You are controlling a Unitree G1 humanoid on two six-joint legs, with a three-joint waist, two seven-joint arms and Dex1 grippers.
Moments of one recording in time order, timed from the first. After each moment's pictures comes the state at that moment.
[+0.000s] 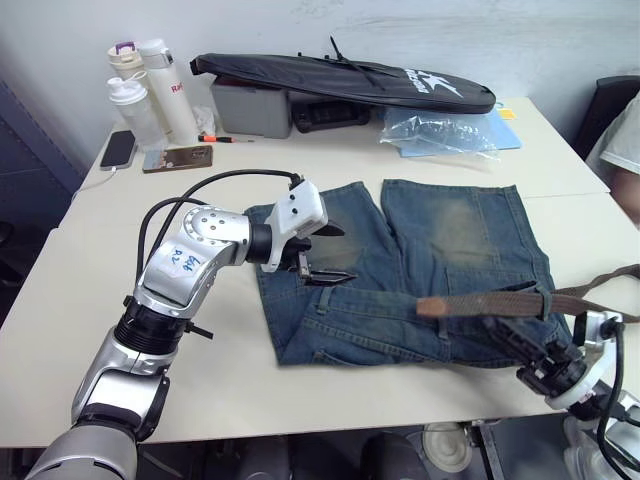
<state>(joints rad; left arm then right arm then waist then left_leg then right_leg) -0.76 0.52 -0.26 -0.16 -0.31 0.72 -0.93 0.37 -0.68 -0.53 -0.25 1.56 0.93 0.56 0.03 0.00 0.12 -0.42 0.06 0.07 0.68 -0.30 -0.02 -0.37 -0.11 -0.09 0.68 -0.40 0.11</state>
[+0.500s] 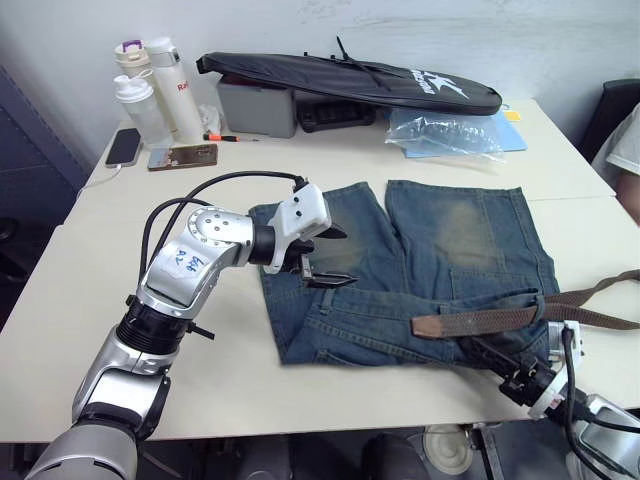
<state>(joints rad) -0.76 0.52 -0.28 -0.16 -0.31 0.72 -0.93 0.36 -0.58 -0.49 -0.29 1.52 0.94 0.35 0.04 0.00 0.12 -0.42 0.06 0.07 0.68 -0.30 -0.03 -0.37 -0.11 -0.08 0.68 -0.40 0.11</state>
